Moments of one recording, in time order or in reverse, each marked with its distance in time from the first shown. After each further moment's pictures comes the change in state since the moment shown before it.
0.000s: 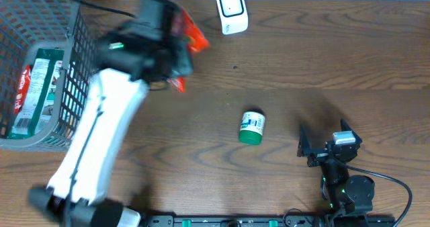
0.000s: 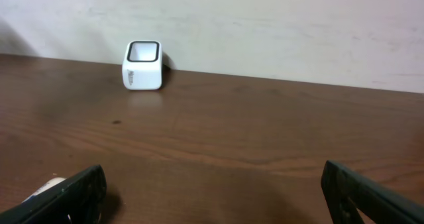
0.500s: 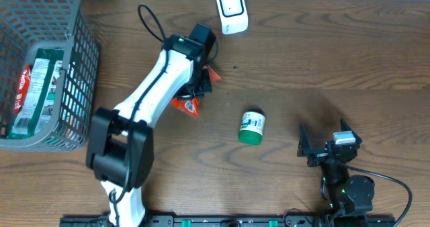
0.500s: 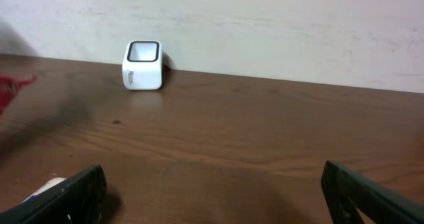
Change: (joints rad) left arm -0.068 0.351 -0.156 0.079 -0.034 -0.094; right arm 0.000 0.000 0.000 0.000 0.000 0.000
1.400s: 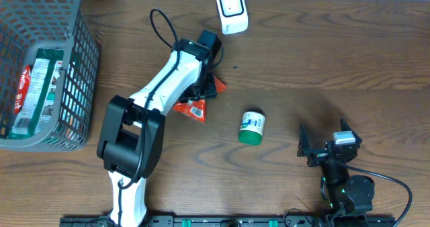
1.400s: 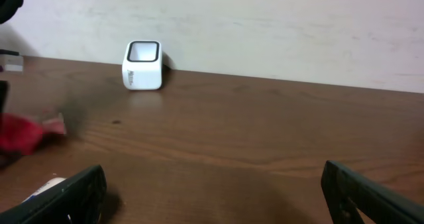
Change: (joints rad) left arm -0.018 0.097 -0.005 0.066 0.000 -0.015; right arm 0.000 0.000 0.000 0.000 0.000 0.000
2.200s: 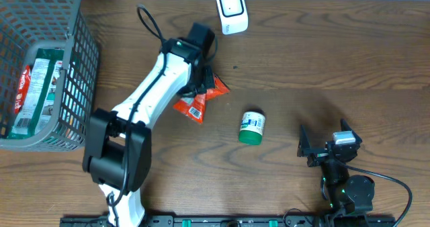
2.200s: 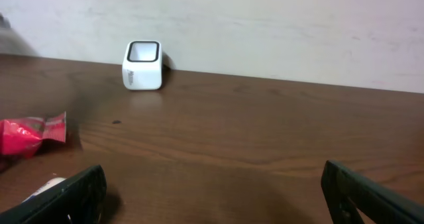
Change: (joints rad) left arm 0.026 -0.117 -0.072 0.114 0.079 0.028; right arm 0.000 0.000 0.000 0.000 0.000 0.000
